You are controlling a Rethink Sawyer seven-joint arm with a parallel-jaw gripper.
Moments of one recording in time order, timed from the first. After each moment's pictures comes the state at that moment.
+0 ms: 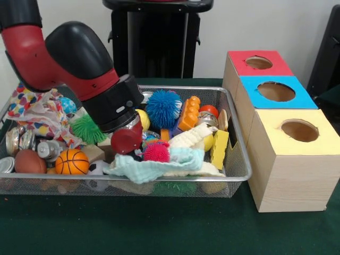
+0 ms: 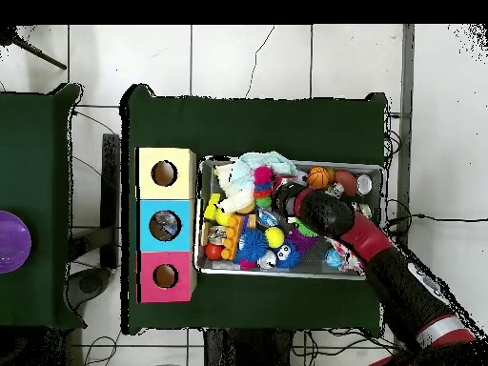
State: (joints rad) arm -0.96 -0.22 0.63 1.63 -0.24 0.38 2.72
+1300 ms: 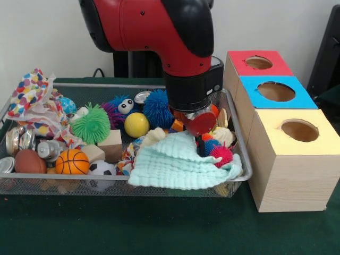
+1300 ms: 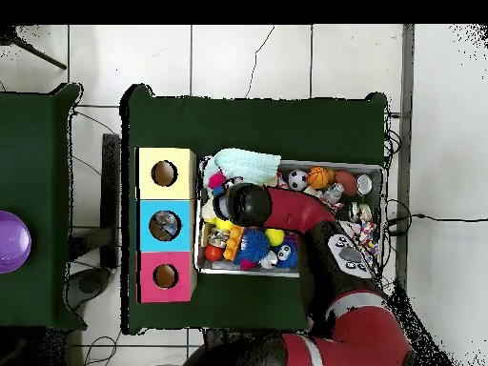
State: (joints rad) arm -0.37 -0.45 0.19 1.60 -0.11 0.42 2.72
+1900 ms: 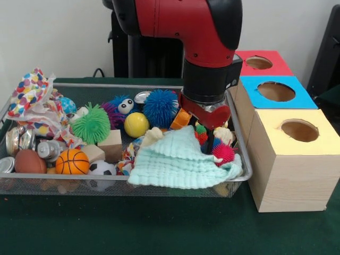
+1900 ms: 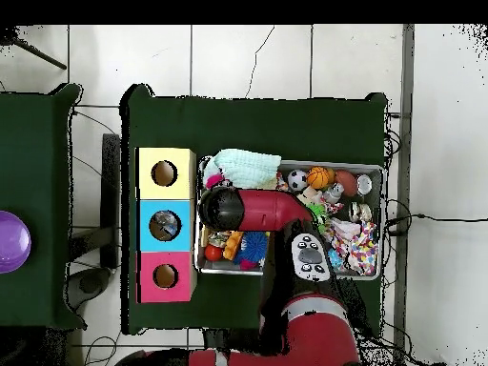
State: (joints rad) arm -0.19 -0.47 0.03 1.56 -0.13 0.42 2.72
